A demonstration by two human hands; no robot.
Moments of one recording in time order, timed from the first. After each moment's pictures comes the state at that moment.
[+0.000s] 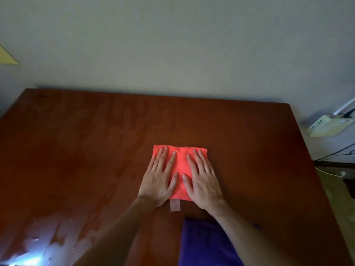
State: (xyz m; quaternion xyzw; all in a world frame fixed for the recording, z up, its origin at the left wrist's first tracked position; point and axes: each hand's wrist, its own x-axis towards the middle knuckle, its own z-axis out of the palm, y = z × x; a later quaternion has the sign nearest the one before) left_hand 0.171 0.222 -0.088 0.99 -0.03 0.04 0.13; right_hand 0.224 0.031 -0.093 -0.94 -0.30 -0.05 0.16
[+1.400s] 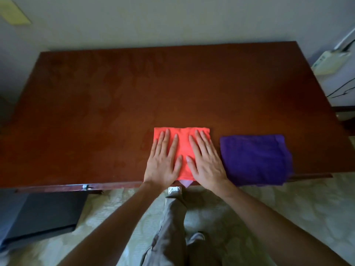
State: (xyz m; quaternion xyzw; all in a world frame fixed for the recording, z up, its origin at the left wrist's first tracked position) left_hand -0.031 0.282 -0.085 0.99 -0.05 0.03 0.12; right_hand 0.010 0.095 -0.092 -0.95 -0.27 -0.04 0.13
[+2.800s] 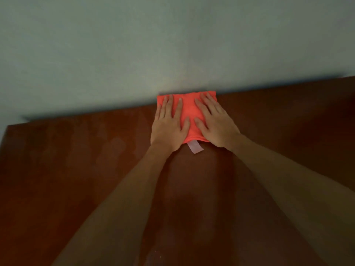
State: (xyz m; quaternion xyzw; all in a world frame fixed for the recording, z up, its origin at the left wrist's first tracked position) left_hand 0.384 0.478 -0.099 0.98 -0.07 0.11 0.16; right_hand 0.416 0.288 -0.099 -0.95 -0.25 -0.10 0.14
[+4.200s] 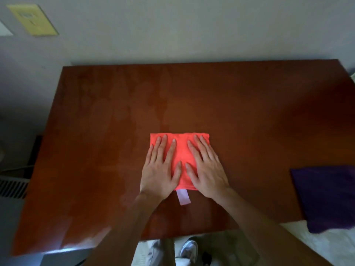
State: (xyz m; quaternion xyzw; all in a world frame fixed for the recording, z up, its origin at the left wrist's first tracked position) left_hand 0.030 0.508 -0.091 0.98 -0.04 0.06 0.17; right_hand 0.069 0.319 -0.091 -0.95 -0.25 -0.03 0.17
